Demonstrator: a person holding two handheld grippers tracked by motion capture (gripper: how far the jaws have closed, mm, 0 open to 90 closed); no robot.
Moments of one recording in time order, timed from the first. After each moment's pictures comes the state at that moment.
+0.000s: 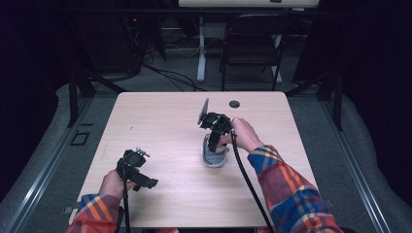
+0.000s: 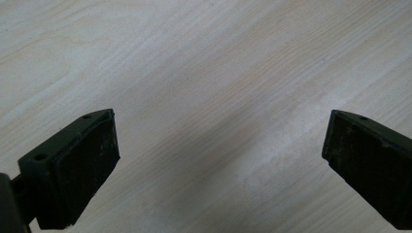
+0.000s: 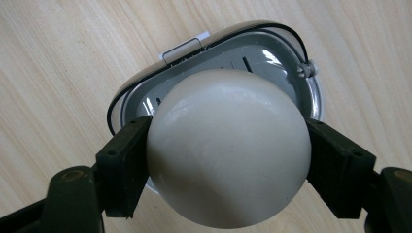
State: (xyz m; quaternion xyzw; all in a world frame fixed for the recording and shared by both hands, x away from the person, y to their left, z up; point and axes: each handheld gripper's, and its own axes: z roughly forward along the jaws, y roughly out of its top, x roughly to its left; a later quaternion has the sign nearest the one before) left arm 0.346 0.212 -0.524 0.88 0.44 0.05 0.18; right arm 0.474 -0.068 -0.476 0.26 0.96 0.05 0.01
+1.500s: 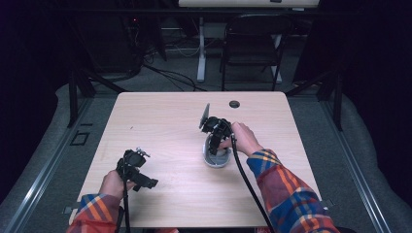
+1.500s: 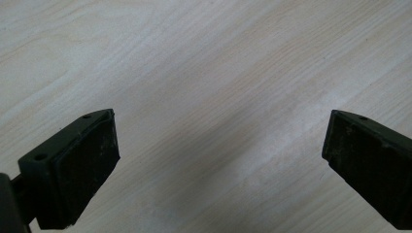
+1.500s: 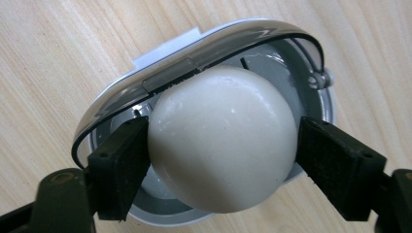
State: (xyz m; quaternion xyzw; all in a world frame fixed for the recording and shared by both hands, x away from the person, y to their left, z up) left arm 0.346 0.212 -0.524 0.88 0.44 0.05 0.17; right arm 0.476 -0.073 -0.500 0.27 0.96 0.05 0.03
